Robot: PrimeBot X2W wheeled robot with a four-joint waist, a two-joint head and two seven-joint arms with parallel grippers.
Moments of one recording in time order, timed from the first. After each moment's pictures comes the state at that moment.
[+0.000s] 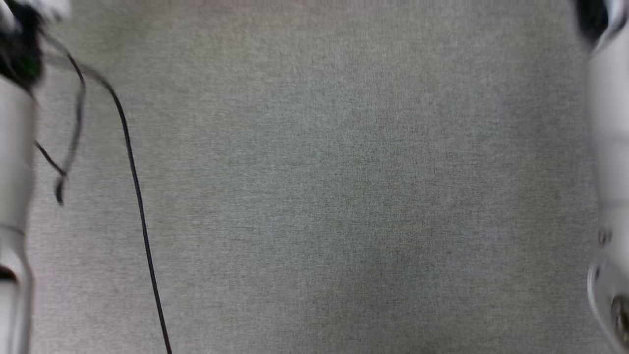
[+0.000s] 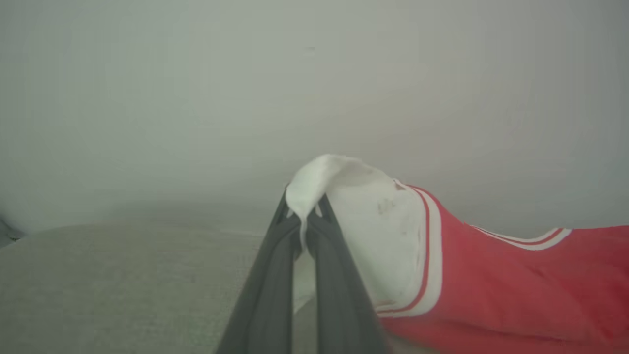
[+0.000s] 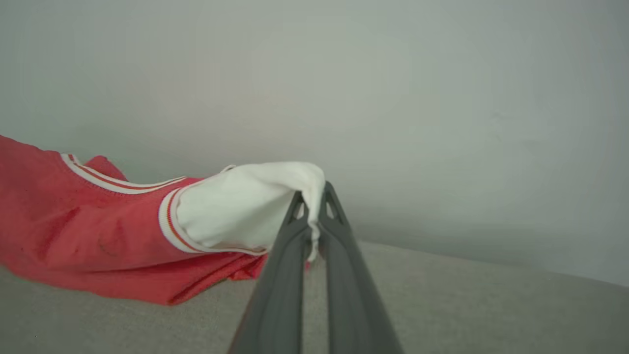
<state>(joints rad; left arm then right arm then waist) -1.30 0.44 -0.35 0.99 -0.71 -0.11 -0.26 -1.30 -0.09 -0.05 0.77 0.02 0.13 0.10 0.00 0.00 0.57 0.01</state>
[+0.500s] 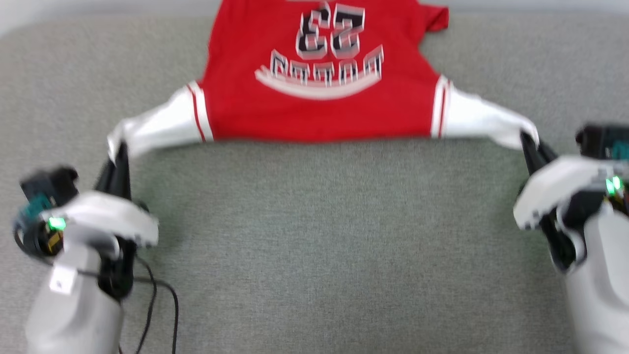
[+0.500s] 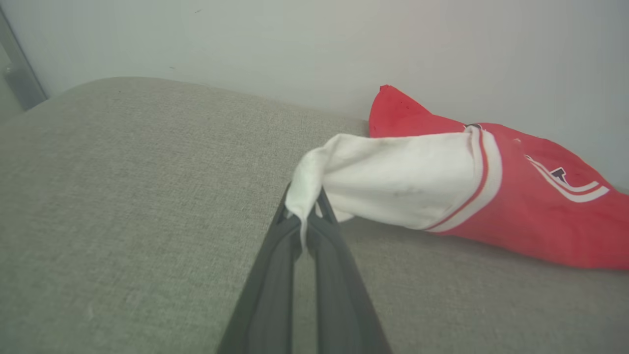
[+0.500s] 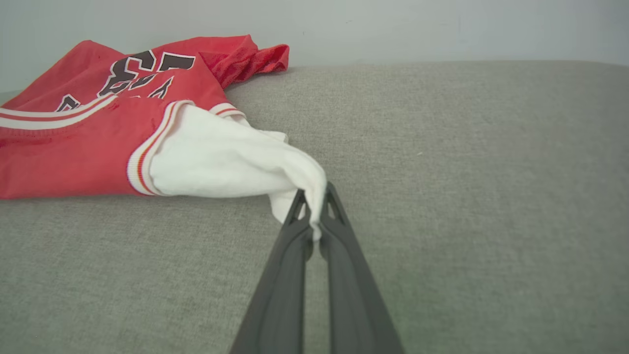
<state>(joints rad) -0.55 0.34 -0.13 0.63 -0.60 -0.07 -0.26 -0.60 -0.16 -0.06 0.58 0.21 0.13 0.08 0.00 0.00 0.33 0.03</state>
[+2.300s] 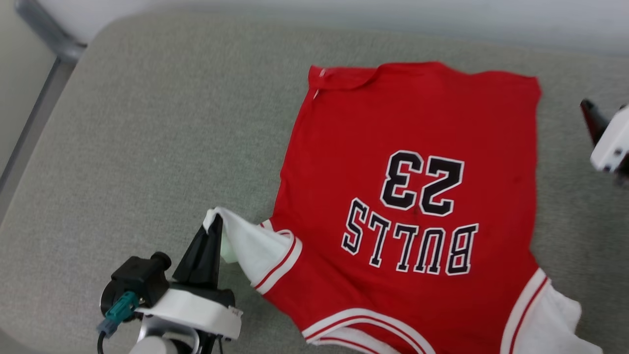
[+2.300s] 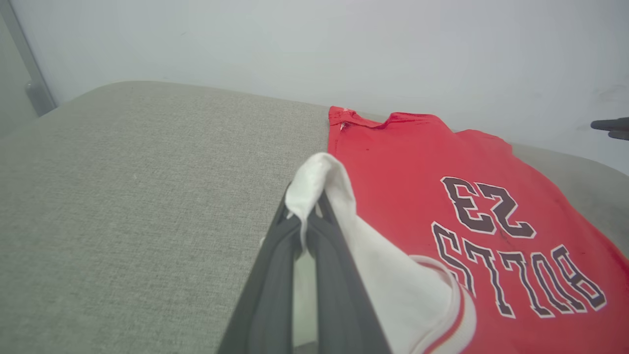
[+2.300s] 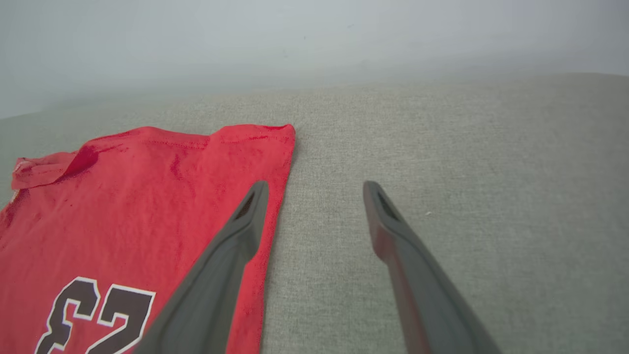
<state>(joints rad) -0.06 0.26 -0.28 -0.01 -0.47 0.04 -0.22 -0.69 -0.21 -0.30 0.50 0.16 0.13 0.48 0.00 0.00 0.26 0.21</state>
